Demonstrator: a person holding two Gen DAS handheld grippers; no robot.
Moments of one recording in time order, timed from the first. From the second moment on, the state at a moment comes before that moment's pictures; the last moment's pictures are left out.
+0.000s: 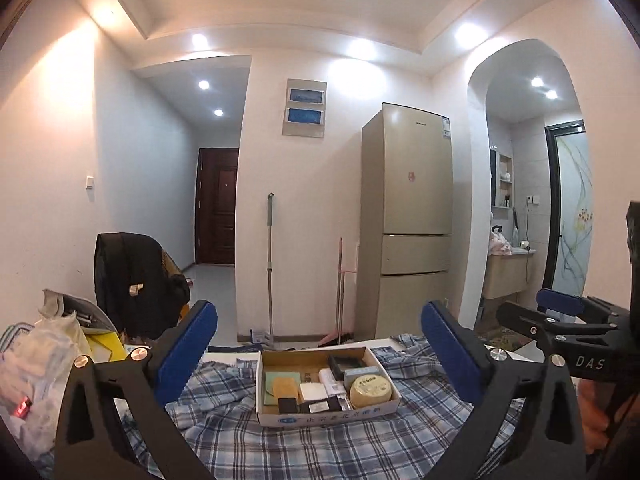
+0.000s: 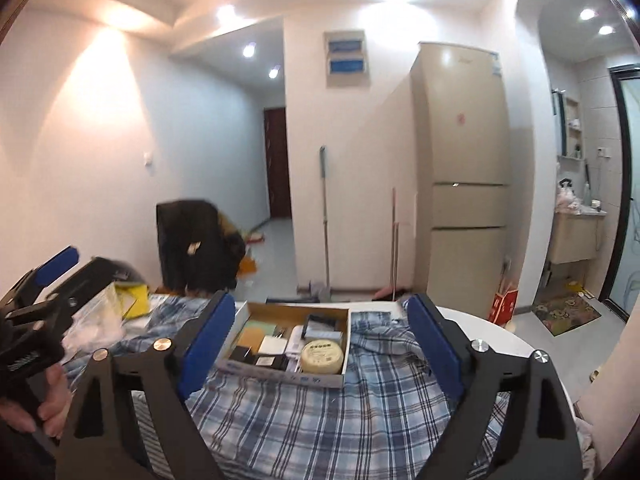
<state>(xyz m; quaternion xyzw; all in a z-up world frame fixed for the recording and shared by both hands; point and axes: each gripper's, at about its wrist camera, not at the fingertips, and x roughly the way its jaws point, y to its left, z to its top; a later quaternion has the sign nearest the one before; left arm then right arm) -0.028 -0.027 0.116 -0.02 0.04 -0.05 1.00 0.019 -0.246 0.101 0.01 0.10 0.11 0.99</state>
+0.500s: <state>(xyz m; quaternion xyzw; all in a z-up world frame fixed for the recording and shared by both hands) -0.010 -0.042 0.008 0.03 0.04 -0.05 1.00 0.030 -0.259 0.002 0.02 0.05 0.09 0.99</state>
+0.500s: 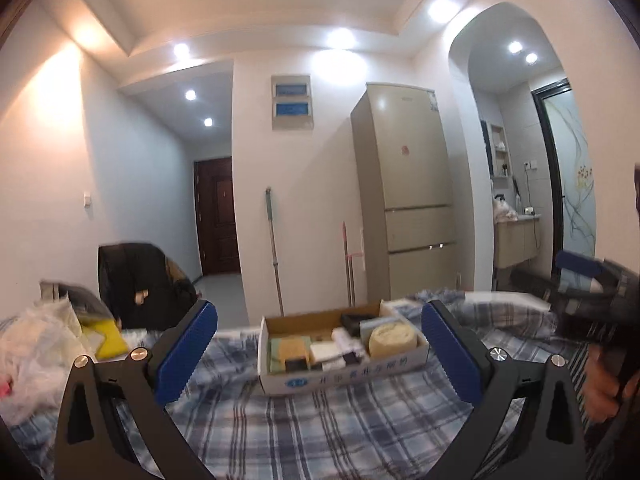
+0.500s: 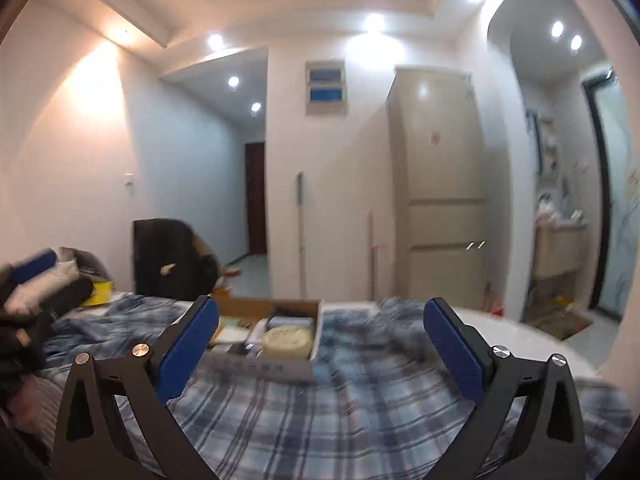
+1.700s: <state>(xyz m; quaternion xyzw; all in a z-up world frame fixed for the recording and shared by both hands) -0.013 -0.029 0.007 0.00 0.03 -0.03 1.00 0.019 -0.260 0.001 0.00 0.05 0.07 1.00</state>
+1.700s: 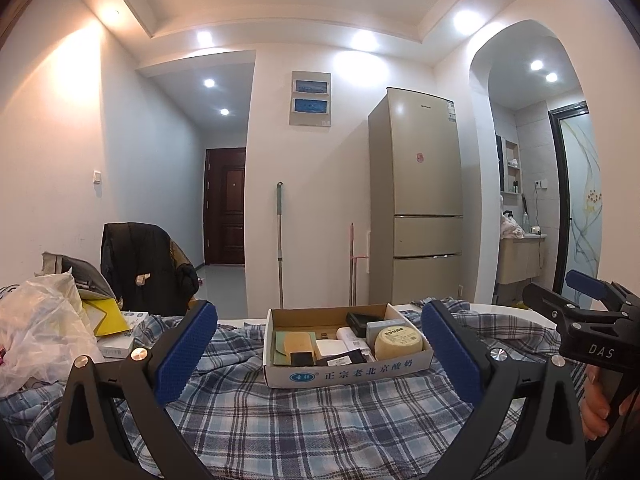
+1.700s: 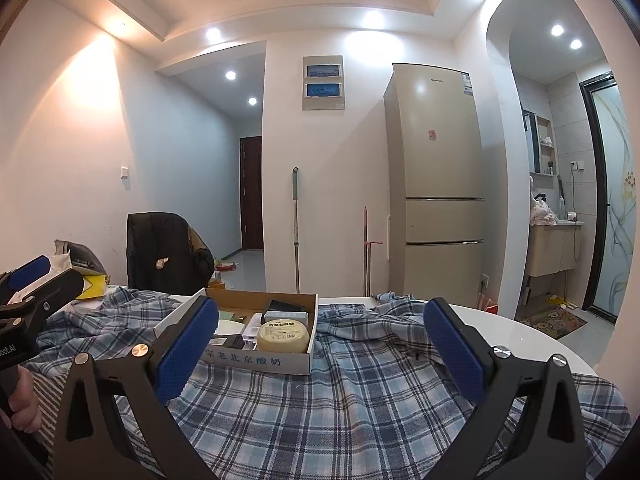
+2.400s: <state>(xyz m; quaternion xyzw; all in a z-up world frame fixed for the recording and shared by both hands) -0.013 -0.027 0.009 0.00 0.04 -0.04 1.00 0.018 -0.262 0.002 0.00 0.04 0.06 1.00</state>
